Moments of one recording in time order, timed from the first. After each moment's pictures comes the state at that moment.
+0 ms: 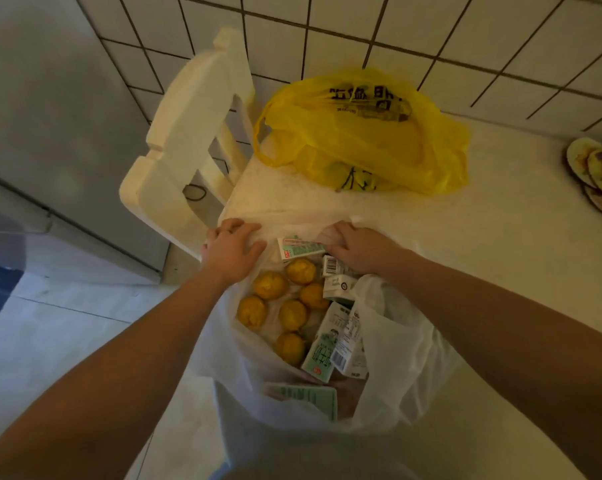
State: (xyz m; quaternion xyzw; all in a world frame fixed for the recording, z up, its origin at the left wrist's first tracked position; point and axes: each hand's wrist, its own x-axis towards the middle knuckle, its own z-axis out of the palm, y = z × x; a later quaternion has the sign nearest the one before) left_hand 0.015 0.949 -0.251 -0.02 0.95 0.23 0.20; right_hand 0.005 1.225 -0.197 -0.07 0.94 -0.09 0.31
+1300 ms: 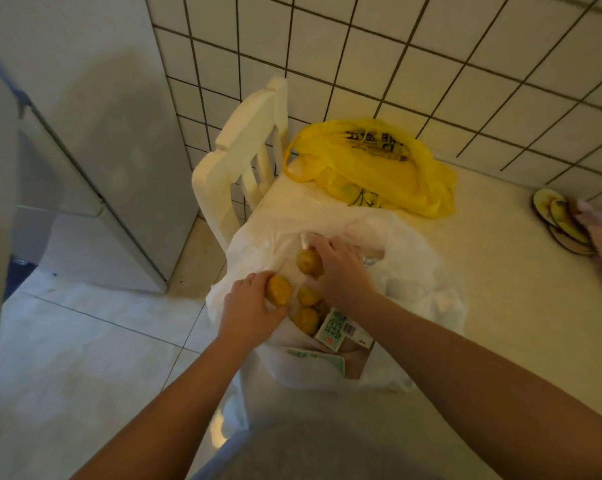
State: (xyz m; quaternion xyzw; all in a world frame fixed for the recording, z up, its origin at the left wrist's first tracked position) left_hand 0.182 0.954 -0.212 -0.04 0.93 0.37 0.07; right_hand 0.127 1.135 -0.146 -0.13 0.98 -0.16 0.06
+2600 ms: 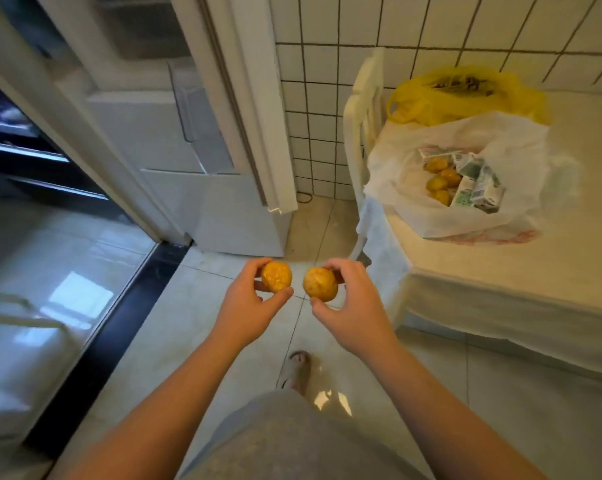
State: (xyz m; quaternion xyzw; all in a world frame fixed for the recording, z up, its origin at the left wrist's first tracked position) left_hand 0.532 0.665 -0.123 -0.05 0.89 0.46 0.00; right_hand 0.538 0.861 -0.109 -0.08 0.87 -0.49 -0.01
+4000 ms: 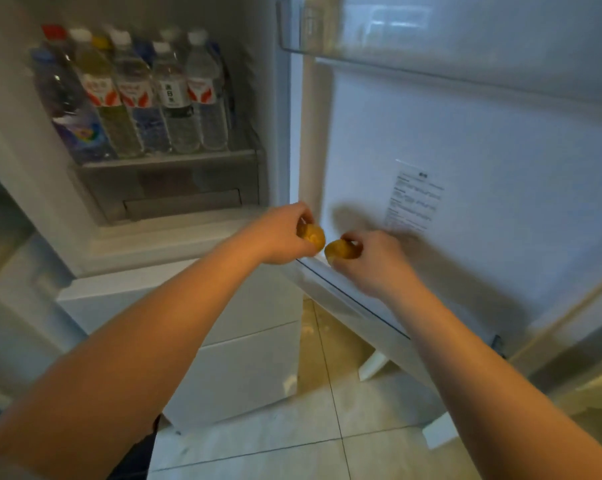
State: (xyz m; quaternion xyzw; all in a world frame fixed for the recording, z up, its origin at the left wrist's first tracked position) left_hand 0.033 0.376 0.068 0.34 0.90 0.25 0.09; right_hand 0.144 0.531 0.048 0.17 0.94 -0.28 -0.10
